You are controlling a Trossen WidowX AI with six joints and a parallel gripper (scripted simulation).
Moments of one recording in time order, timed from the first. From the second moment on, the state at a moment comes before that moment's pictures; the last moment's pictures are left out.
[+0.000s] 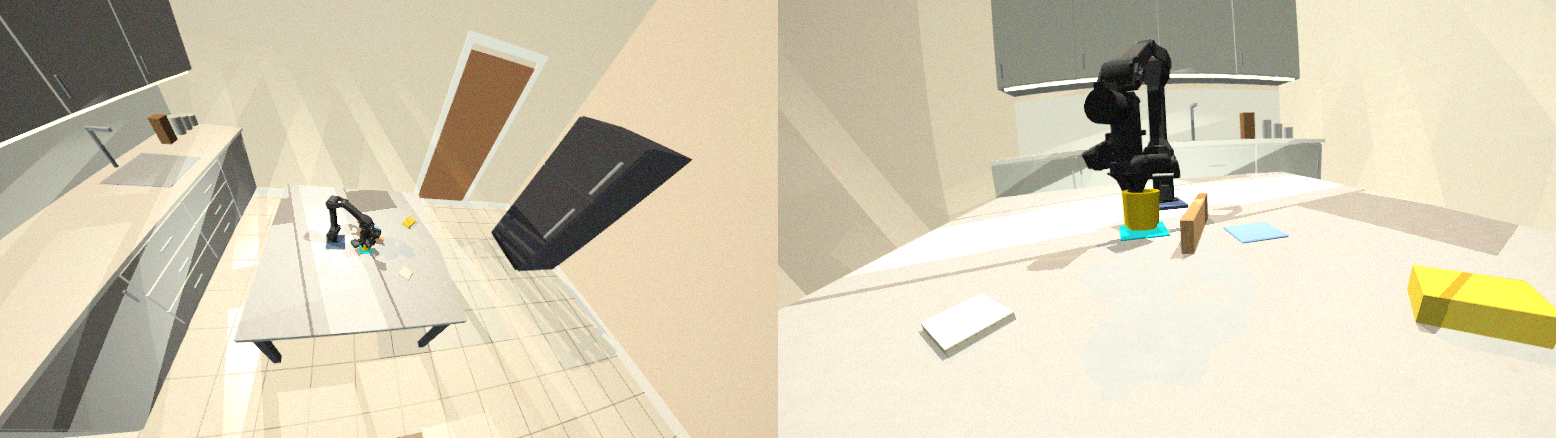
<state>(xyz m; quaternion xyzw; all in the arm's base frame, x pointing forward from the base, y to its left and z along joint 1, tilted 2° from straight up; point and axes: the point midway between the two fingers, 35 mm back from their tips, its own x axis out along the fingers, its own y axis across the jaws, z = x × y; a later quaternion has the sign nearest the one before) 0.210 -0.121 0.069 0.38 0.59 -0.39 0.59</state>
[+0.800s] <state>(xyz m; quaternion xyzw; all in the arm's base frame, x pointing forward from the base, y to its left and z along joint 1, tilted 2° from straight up) 0.210 -0.120 0.070 0.38 0.60 -0.39 0.59</state>
